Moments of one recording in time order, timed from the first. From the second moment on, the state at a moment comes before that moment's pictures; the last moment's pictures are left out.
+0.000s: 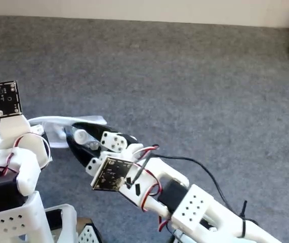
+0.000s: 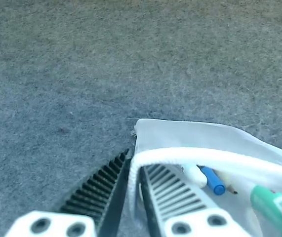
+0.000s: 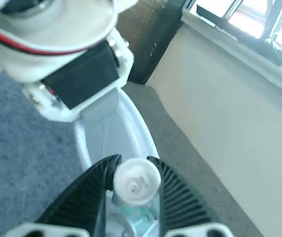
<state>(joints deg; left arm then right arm) -22.5 -60.7 36.8 79.0 2.5 -56.2 -55.6 63.3 3.6 30.5</state>
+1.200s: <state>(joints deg) -22.5 -60.7 36.5 78.7 2.5 -54.4 -37.6 43.9 18.6 38.5</state>
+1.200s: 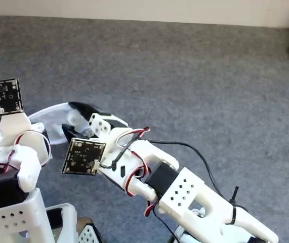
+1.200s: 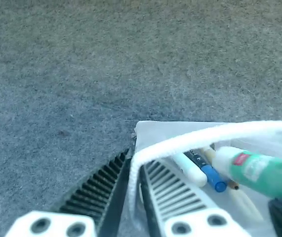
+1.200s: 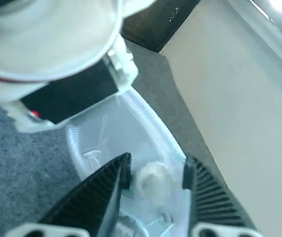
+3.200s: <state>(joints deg) -22.8 -60.7 37.2 79.0 2.5 -60.7 -72.7 64.7 39.6 -2.1</state>
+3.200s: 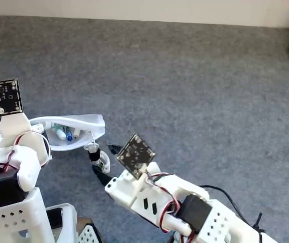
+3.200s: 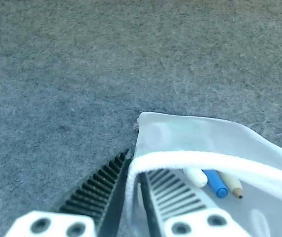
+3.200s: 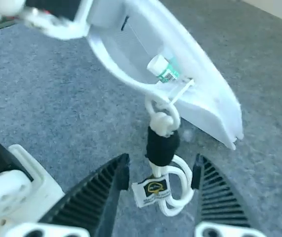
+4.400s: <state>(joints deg) -22.8 -60.7 38.7 76.9 2.5 -61.4 -72.7 77.8 15.2 -2.3</state>
